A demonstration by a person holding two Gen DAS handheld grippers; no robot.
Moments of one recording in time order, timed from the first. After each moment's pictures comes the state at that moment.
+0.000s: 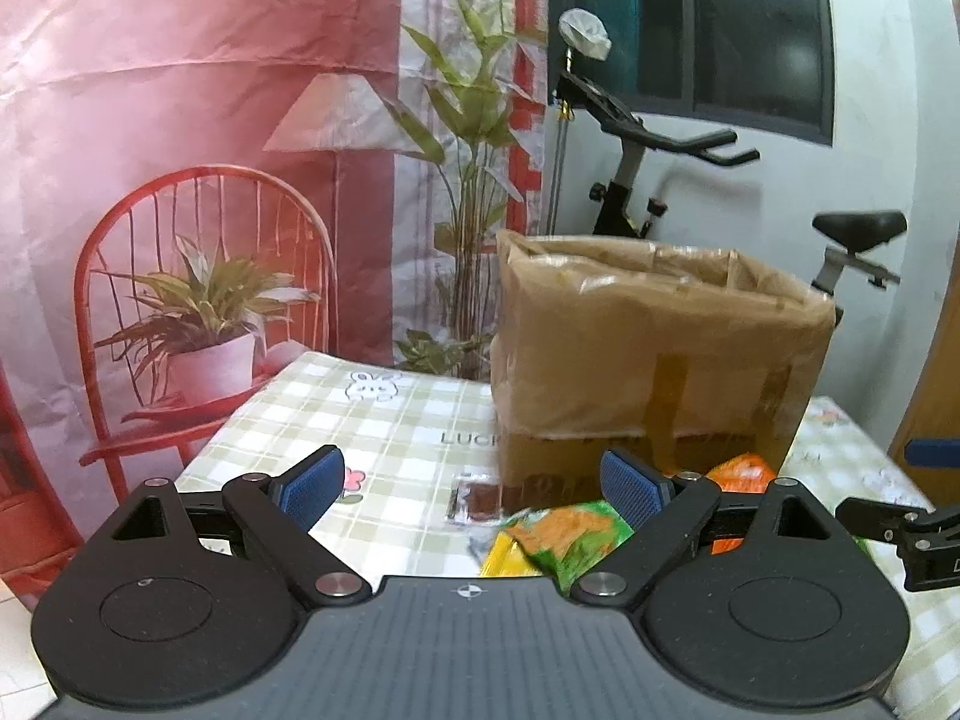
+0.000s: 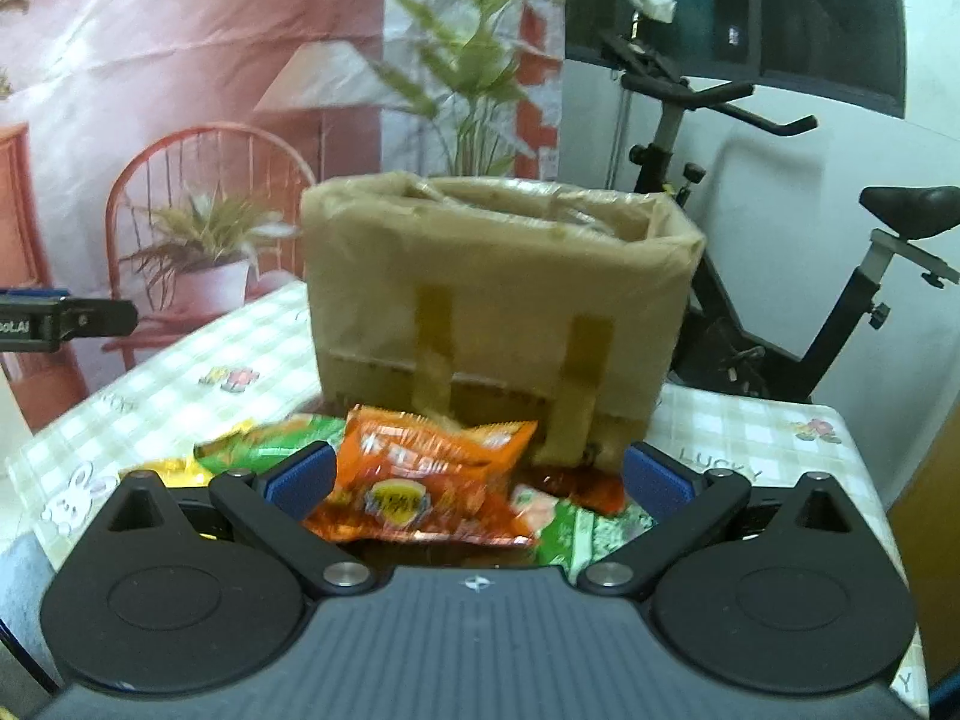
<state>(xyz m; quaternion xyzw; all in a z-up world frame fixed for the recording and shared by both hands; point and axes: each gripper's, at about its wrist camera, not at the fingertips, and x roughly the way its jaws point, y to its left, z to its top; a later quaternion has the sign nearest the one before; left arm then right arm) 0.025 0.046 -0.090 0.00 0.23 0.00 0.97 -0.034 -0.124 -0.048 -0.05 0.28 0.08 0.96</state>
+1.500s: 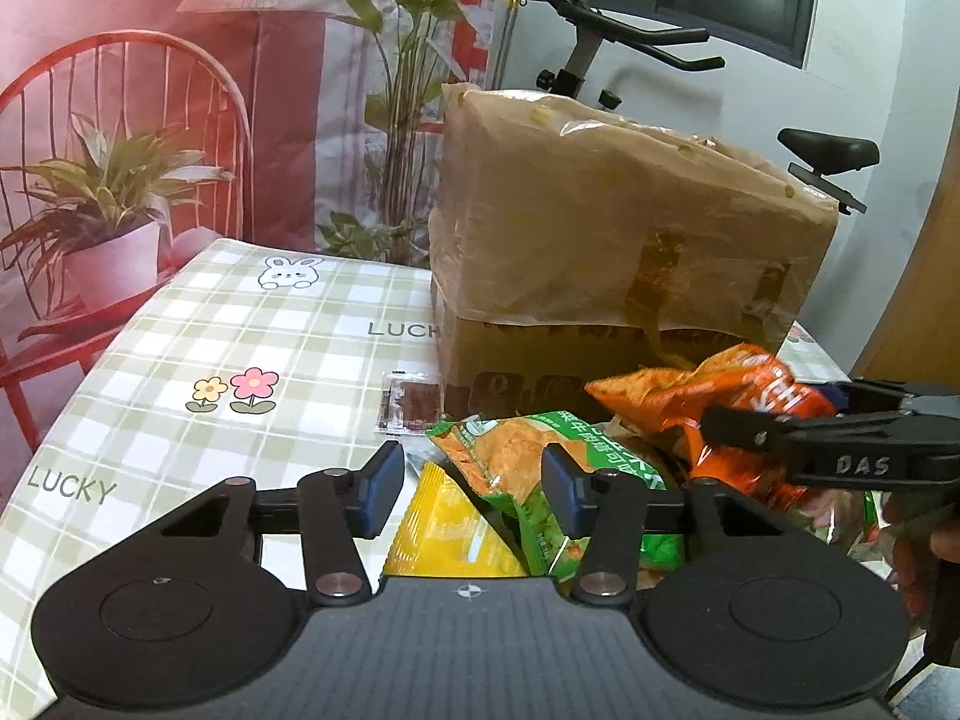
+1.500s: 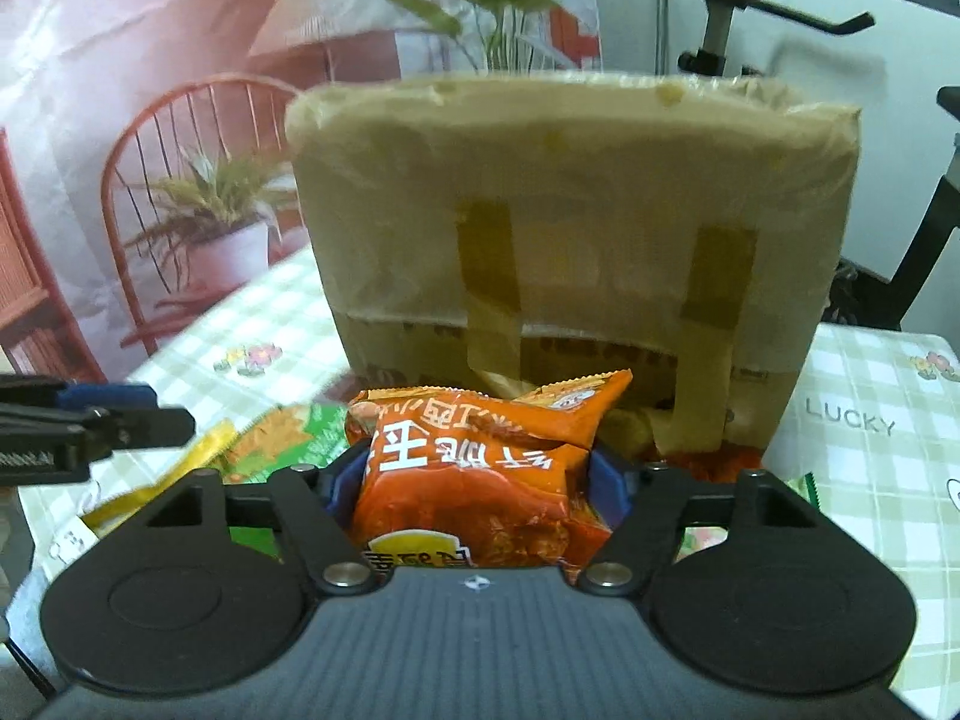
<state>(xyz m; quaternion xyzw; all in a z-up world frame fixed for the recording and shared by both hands) 0.077 0.057 -0.144 -0.02 0.32 -0.08 0.94 0.050 -0.111 -0.092 0.02 0.34 0.12 0.93</state>
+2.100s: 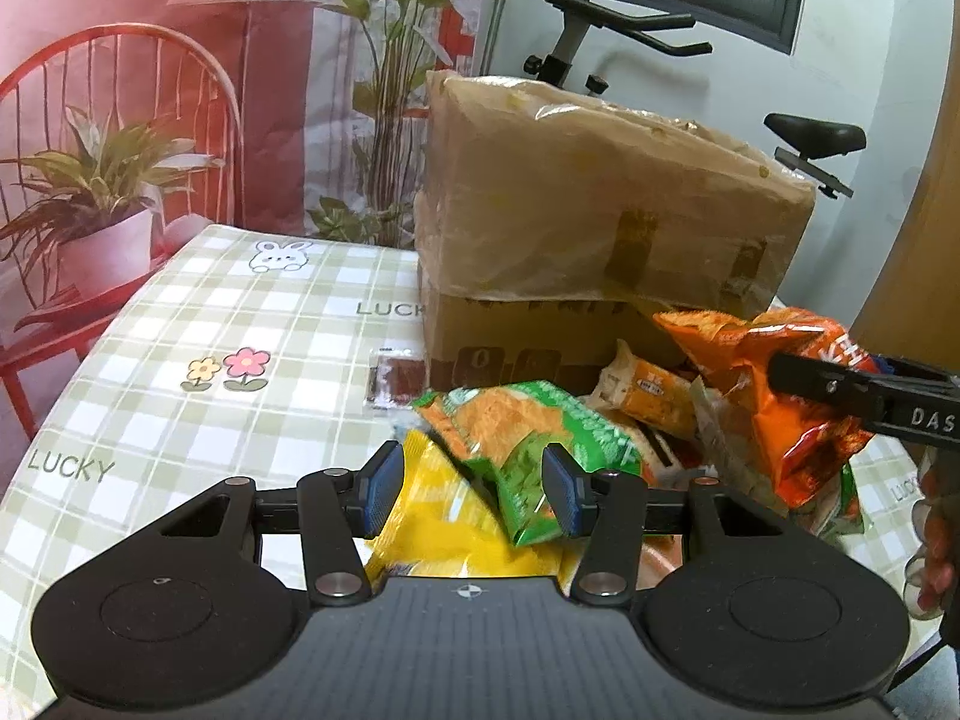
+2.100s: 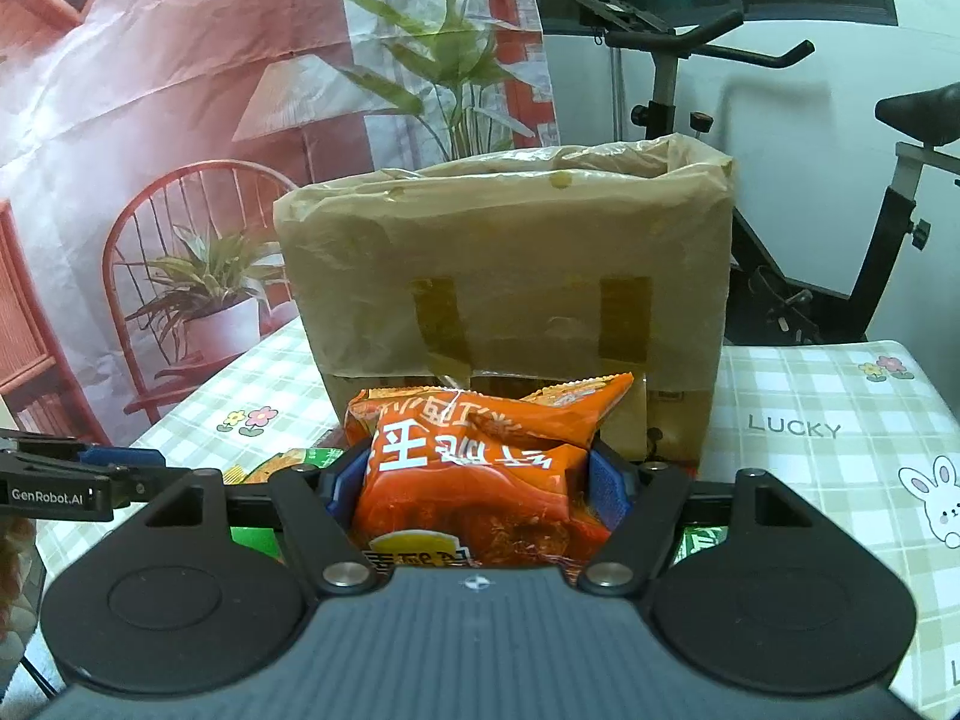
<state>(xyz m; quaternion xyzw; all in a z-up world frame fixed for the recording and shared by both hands) 0.067 0.058 -0.146 -0.02 0.34 -0.09 0.94 0.008 -0.134 -0.071 0.05 0.29 0.09 0.95</state>
